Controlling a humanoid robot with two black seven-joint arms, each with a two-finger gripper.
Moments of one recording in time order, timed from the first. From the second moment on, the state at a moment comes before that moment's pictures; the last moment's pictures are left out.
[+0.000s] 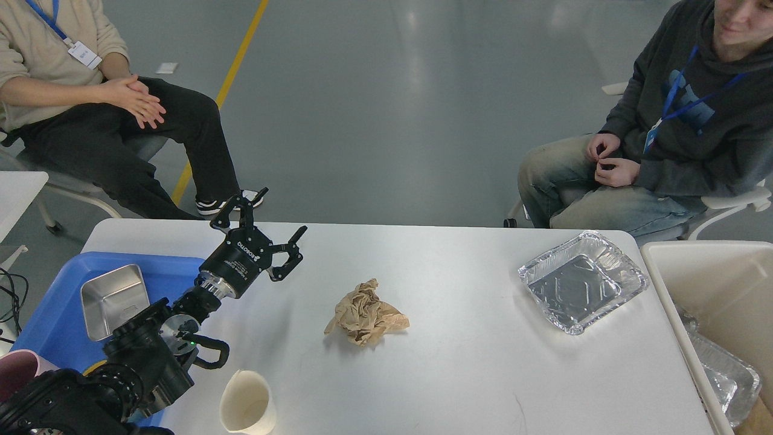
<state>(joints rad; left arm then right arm) -0.72 -0.05 -0.91 -0.11 0.18 -0.92 -0.28 0.06 -1.39 1.00 1.27 -0.70 0.65 -0.01</state>
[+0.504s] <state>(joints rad) -0.69 -0.05 -0.91 -0.11 0.18 -0.91 -0.28 0.84 -0.72 0.53 0.46 -1.05 0.78 -0.02</state>
